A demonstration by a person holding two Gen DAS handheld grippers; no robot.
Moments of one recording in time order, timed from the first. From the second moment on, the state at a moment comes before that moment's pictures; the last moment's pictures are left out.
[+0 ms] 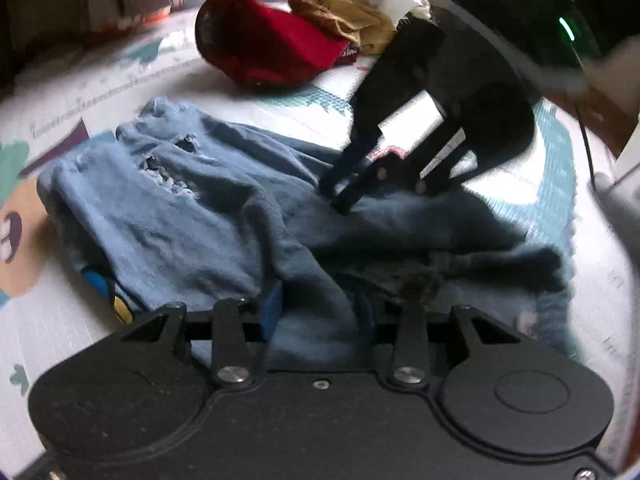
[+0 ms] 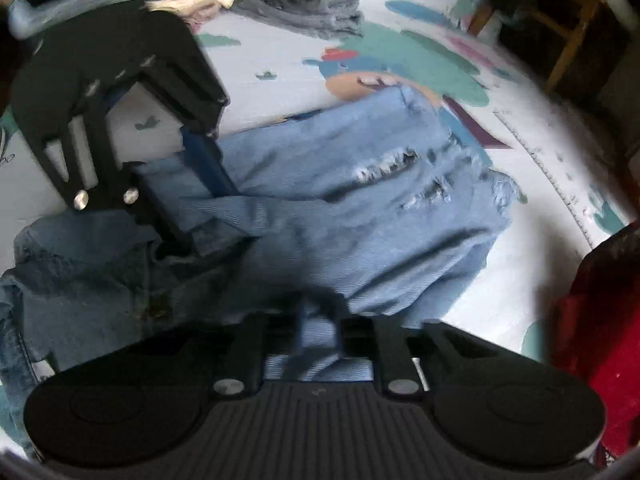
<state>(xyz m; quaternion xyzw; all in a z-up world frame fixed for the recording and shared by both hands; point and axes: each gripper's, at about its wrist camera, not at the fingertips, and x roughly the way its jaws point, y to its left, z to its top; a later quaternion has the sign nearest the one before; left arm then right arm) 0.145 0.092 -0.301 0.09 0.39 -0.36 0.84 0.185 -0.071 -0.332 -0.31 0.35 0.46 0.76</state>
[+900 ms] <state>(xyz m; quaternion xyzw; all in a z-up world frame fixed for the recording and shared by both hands) 0.177 0.095 -0.296 0.06 0.40 -0.32 0.86 0.218 -0.039 -0.314 -0.25 0.32 0.45 0.80</state>
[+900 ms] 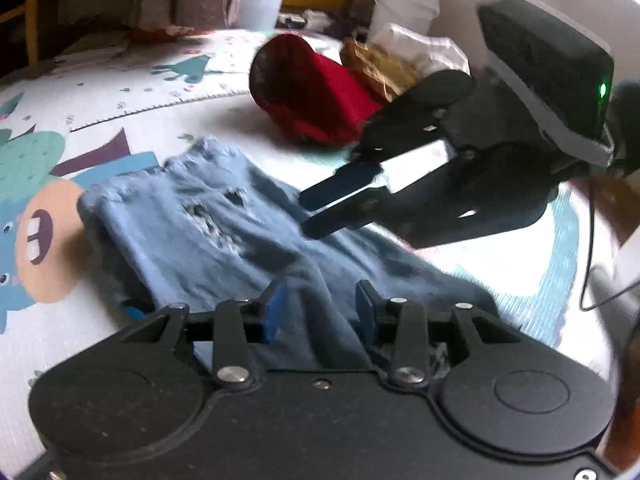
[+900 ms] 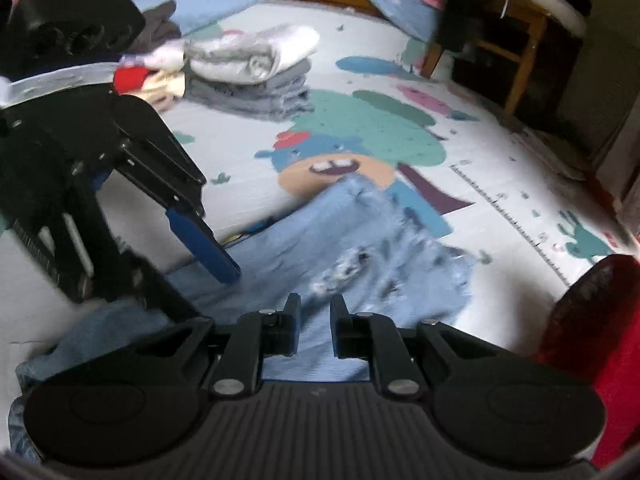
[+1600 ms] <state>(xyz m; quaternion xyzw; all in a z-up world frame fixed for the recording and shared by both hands) 0.329 0.206 -0.306 -0.09 0.45 -0.18 0.87 0.379 -0.066 -0.339 -0.06 0.41 0.29 0.86</state>
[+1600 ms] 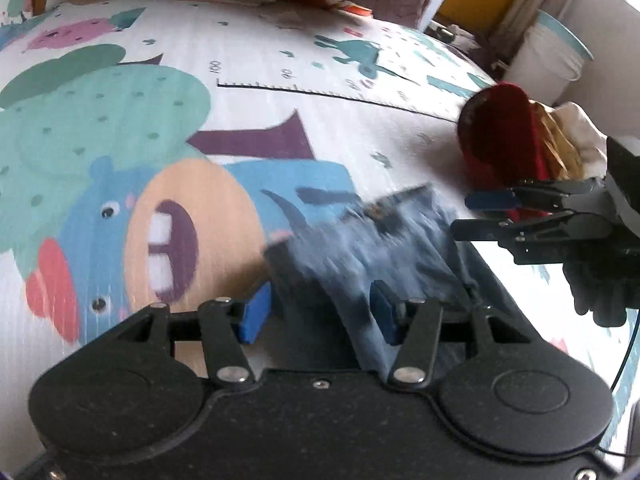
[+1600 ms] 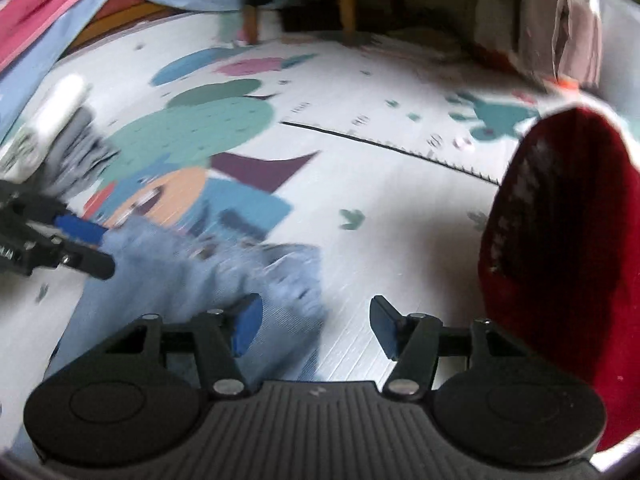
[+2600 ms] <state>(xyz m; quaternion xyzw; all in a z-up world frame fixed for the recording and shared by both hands) 0.328 0.216 -0.291 -0.10 0.42 -0.26 0.86 0.392 -0.048 -0.330 -0.14 0.37 0.45 0.80</state>
